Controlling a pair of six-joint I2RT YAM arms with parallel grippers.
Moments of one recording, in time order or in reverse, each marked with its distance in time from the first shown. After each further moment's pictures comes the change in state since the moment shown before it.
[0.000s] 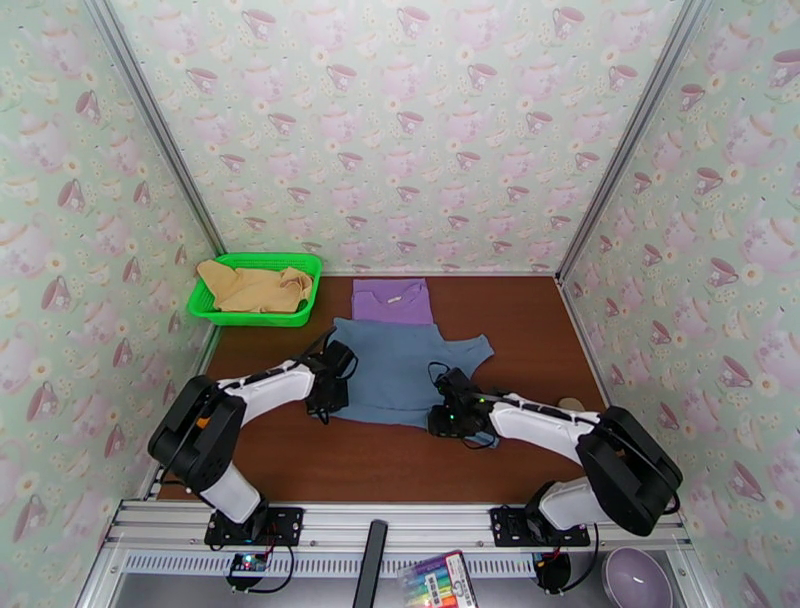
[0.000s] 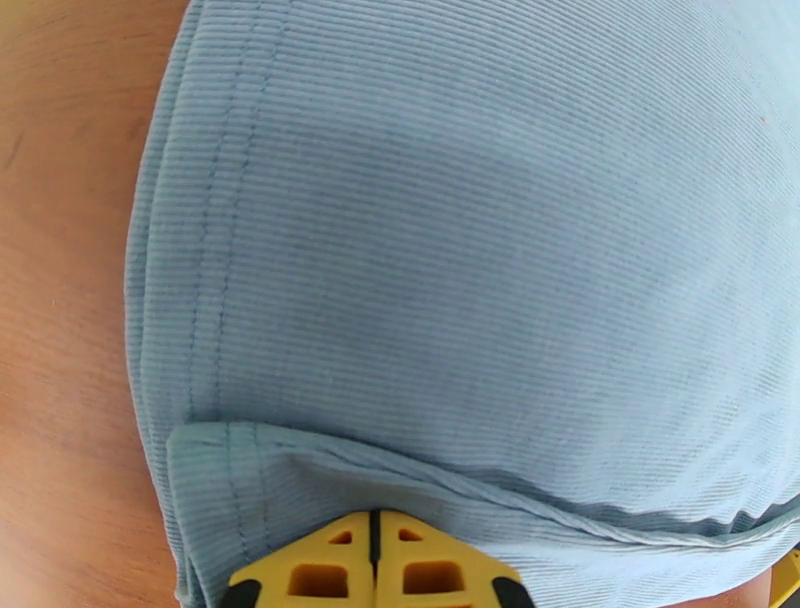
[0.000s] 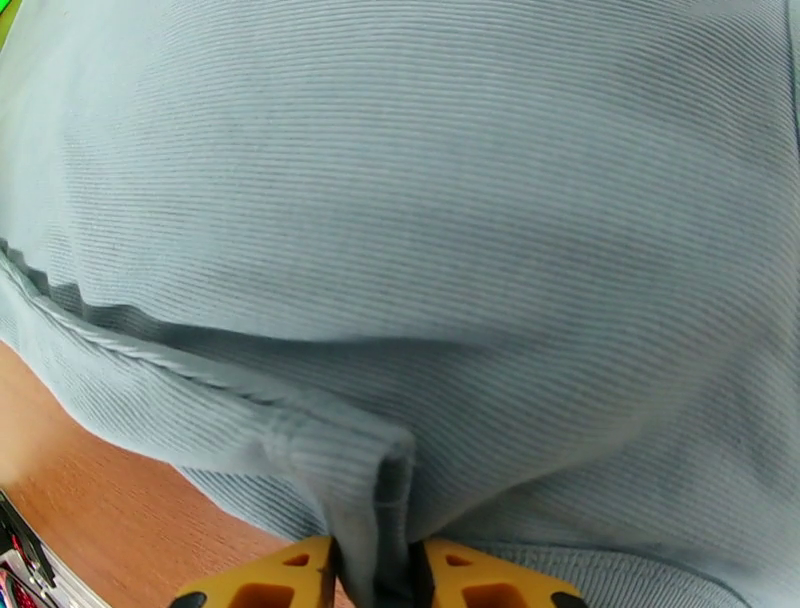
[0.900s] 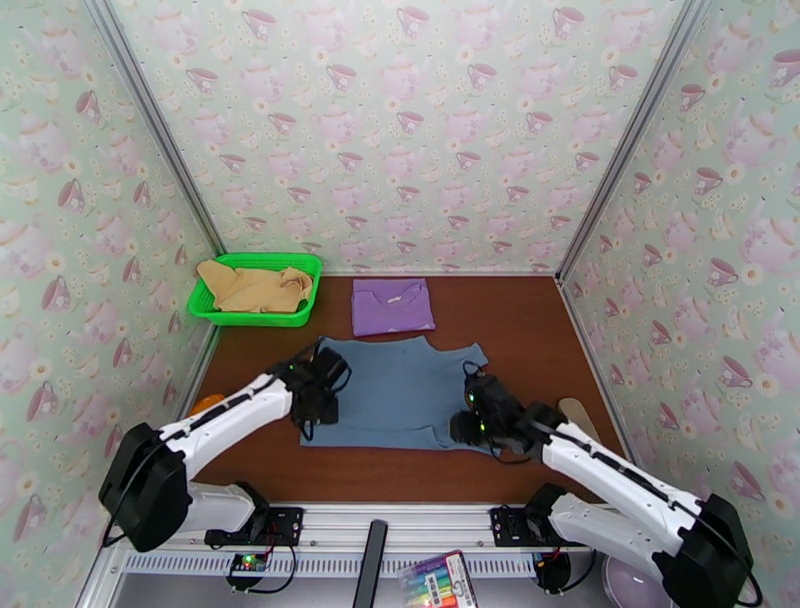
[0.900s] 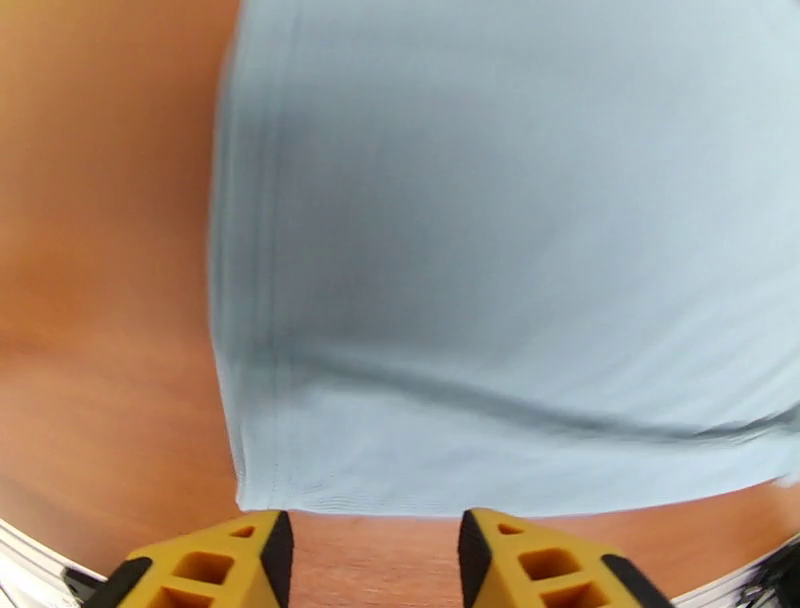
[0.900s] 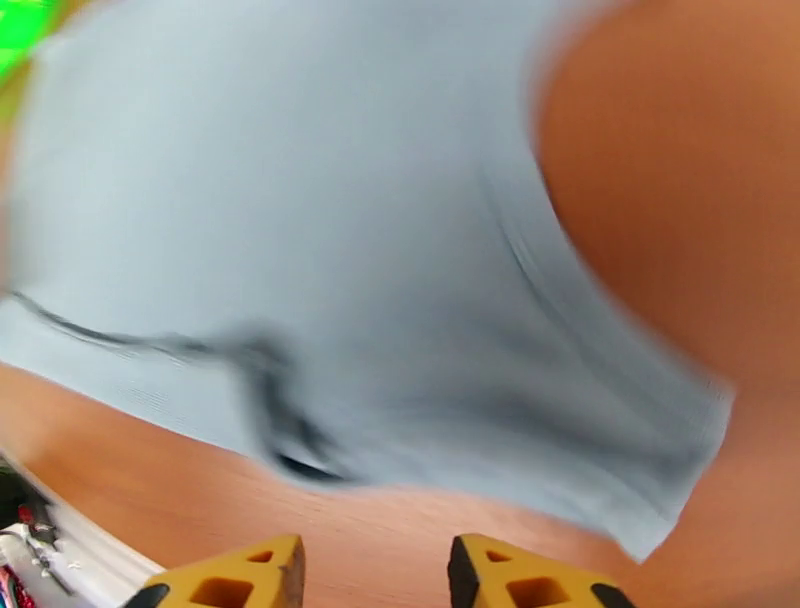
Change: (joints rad) left arm -0.039 -0.254 0.149 -0.364 -0.060 0.023; right arm -0.027 -0.399 0.121 -0.377 0.086 -0.072
